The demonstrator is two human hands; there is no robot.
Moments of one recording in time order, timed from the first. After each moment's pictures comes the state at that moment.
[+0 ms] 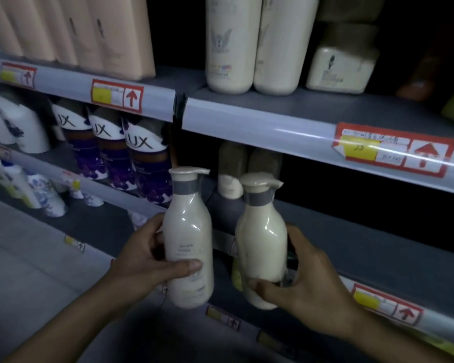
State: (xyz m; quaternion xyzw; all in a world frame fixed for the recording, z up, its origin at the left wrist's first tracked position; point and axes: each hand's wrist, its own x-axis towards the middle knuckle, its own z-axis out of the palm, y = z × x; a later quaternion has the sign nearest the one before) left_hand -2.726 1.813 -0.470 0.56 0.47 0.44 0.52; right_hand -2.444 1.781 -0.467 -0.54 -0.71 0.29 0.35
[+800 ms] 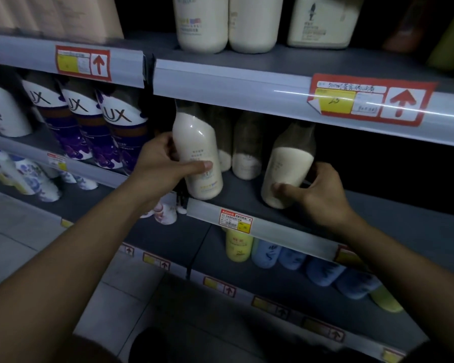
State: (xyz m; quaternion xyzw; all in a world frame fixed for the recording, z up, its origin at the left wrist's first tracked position) left_hand -2.679 1.912 -0.440 0.58 0.53 0.46 0.42; right_hand -2.373 1.871 -0.493 -0.62 -0.56 0.27 0.48
